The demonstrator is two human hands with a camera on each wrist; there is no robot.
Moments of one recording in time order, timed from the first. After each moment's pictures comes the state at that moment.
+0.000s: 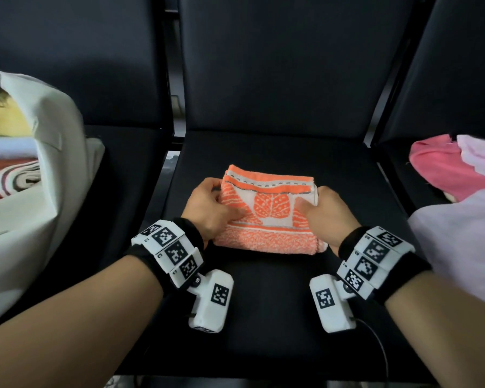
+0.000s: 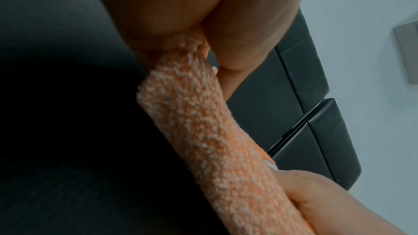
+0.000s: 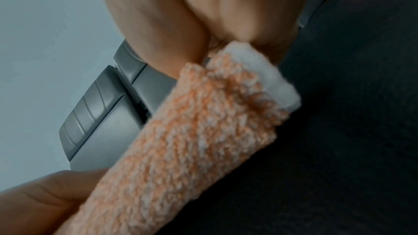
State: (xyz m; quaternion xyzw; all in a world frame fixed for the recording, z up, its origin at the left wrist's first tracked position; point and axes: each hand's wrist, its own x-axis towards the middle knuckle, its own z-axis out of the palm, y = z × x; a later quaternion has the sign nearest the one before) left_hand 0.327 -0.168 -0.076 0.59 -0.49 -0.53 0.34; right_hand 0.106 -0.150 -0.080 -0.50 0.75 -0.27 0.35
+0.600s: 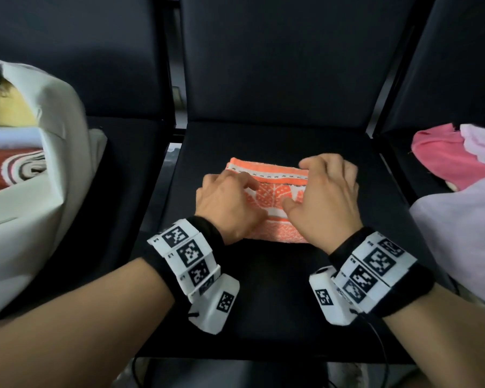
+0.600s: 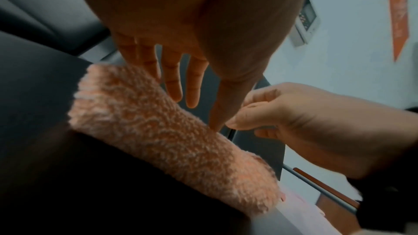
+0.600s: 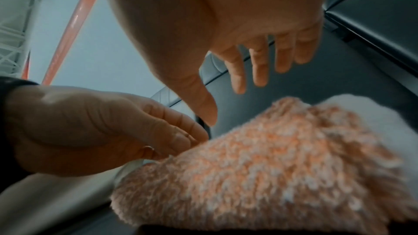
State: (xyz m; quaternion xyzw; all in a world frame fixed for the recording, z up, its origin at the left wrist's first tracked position) left_hand 0.311 -0.136 -0.042 0.61 -0.73 -0.26 0.15; right_hand 0.149 -0.107 -0.028 -0.65 0.74 -0.17 0.04
